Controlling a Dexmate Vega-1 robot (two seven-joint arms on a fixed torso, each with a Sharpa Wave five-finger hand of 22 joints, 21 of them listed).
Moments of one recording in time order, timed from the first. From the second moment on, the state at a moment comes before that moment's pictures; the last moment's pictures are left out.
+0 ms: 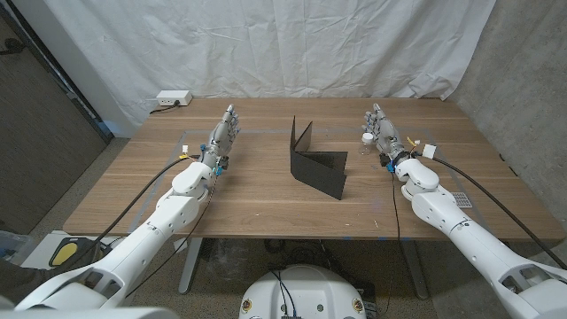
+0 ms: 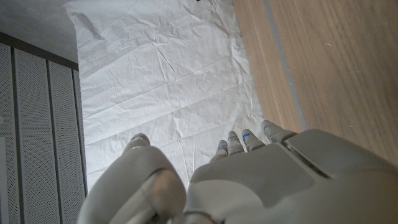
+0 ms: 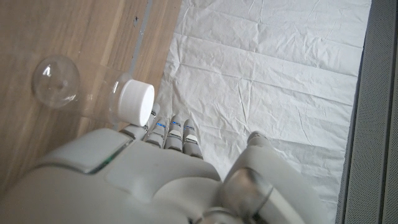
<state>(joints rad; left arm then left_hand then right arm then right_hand) 0.86 0.52 0.37 -1.34 -0.65 -0.28 -0.01 0.32 -0.10 0.14 0.14 0.31 -0.16 -0.01 0.19 0.18 -0.10 -0.05 0.19 0.18 -0.13 -0.04 0.18 0.18 -0.10 -0.04 0.18 0.17 -0.84 -0.51 -0.37 -1.31 0.65 0.28 0.03 0.23 -0.02 0.17 0.05 0.22 0.12 0.09 0.19 0.18 0.09 0.09 0.22 0.18 0.01 0.04 0.18 0.18 0.06 -0.04 0.37 0.17</state>
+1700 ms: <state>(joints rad) 0.84 0.58 0.38 -1.42 -0.56 -0.35 -0.07 0.37 -0.06 0.15 0.11 0.32 -0.05 -0.01 0.21 0.18 -0.01 -0.05 0.22 0.18 -0.04 -0.03 0.20 0.18 -0.07 -0.03 0.20 0.17 -0.89 -0.52 -0.36 -1.36 0.65 0.29 -0.02 0.24 -0.01 0.17 0.04 0.22 0.13 0.08 0.19 0.18 0.10 0.09 0.22 0.18 0.01 0.04 0.18 0.18 0.06 -0.04 0.35 0.17</state>
